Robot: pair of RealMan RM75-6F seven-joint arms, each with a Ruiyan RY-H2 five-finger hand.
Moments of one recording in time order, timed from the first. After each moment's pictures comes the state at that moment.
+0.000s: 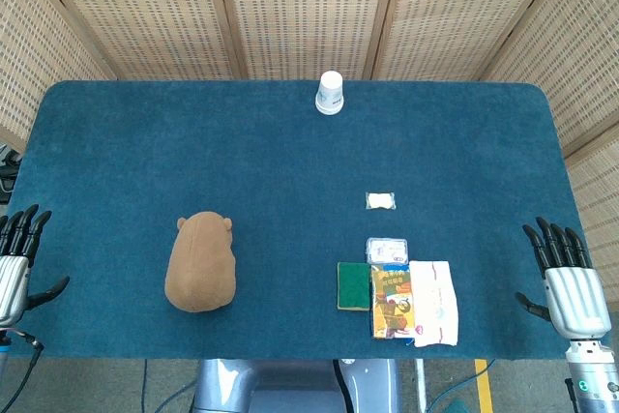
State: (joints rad) left arm -0.08 -1.16 -0.06 -1.60 1.50 1.53 0.12; right arm 0.08 -1.17 0.07 -1.57 -1.53 1.52 -0.09
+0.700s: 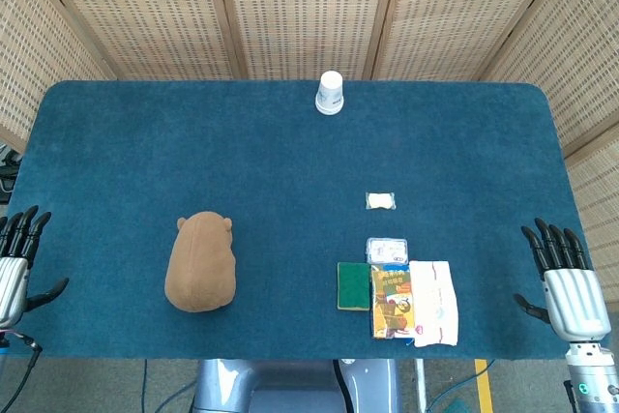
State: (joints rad) left arm -0.08 -1.15 -0.05 -1.61 1.51 1.54 0.12; right arm 0.07 -1.16 0.06 -1.59 -1.55 1.53 -0.10
